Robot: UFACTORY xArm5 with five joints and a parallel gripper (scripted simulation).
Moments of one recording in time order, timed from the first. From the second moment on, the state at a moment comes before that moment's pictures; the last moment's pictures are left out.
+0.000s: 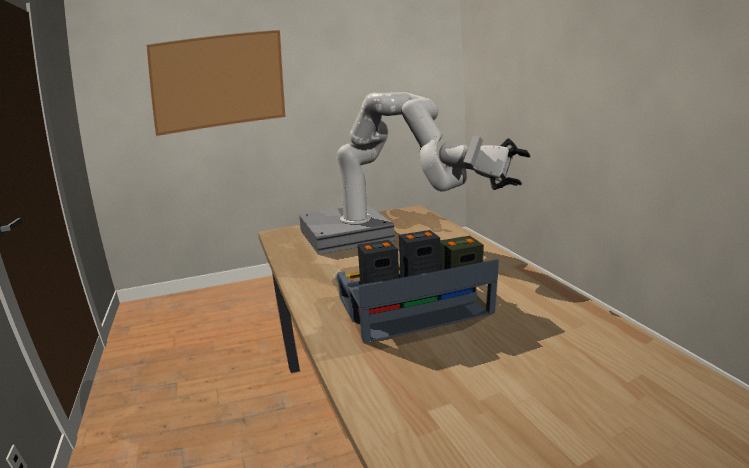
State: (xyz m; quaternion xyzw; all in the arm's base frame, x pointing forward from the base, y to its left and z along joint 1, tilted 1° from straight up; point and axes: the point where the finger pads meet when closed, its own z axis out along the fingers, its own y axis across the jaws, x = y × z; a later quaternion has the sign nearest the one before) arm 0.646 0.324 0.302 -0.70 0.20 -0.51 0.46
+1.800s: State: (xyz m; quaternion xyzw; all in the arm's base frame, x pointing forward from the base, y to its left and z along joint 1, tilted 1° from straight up) arm 0.547 0.330 0.301 -0.70 0.17 -0.49 0.48
